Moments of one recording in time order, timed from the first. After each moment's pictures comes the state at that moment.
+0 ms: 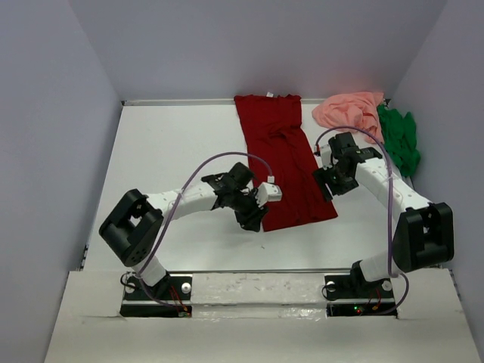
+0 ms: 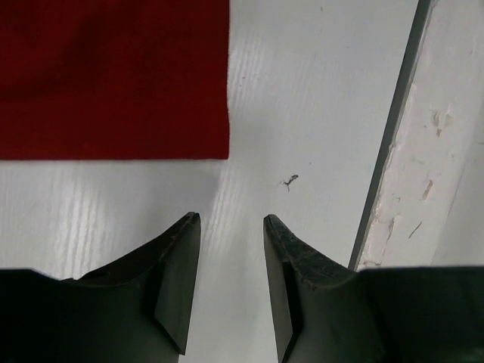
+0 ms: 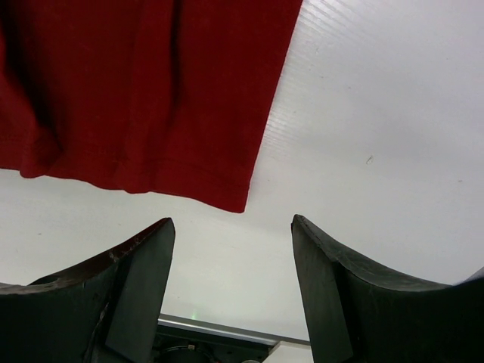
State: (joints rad) left arm -0.75 1.61 0.98 -0.42 0.61 0.27; right arm 0.22 1.46 1.10 -0.90 0.00 -0.21
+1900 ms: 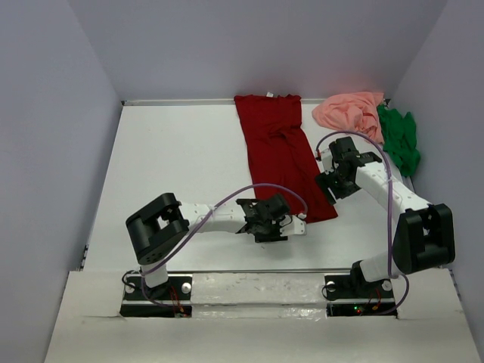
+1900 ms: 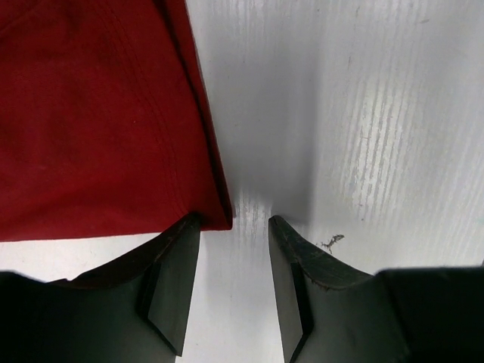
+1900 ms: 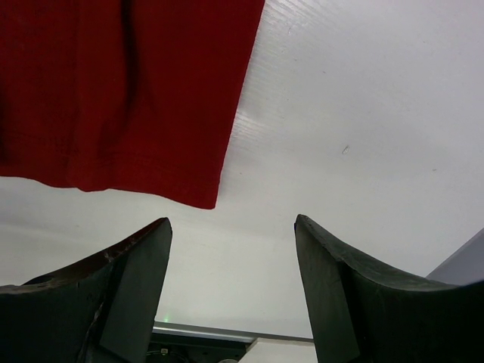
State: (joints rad) left arm -1.14 1.74 1.05 -0.37 0.03 0.46; right arm 0.22 1.45 1.04 -0.86 0.10 -0.26
